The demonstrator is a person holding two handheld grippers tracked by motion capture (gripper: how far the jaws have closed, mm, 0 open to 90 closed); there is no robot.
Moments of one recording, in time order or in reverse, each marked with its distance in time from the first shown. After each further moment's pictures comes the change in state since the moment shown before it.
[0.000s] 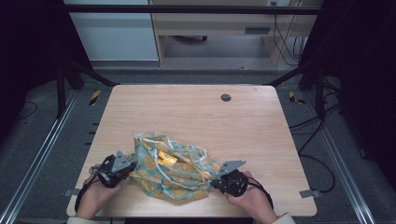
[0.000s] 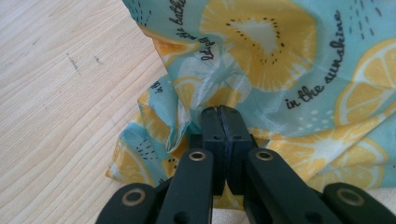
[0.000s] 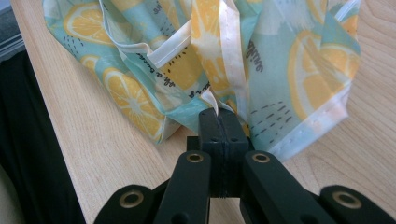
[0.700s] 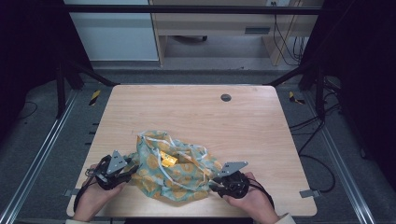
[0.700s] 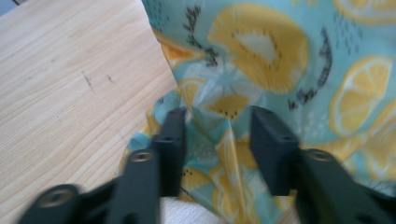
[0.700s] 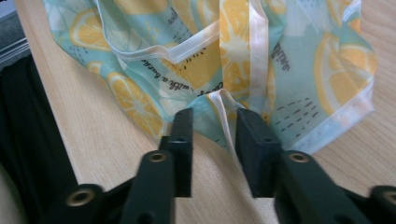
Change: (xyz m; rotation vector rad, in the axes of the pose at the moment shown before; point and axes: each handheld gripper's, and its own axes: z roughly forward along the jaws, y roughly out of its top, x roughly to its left) left arm -0.003 0.003 -0.015 -0.108 0.020 -0.061; right arm 0.004 -0.002 -0.005 -0.027 -0.008 0.008
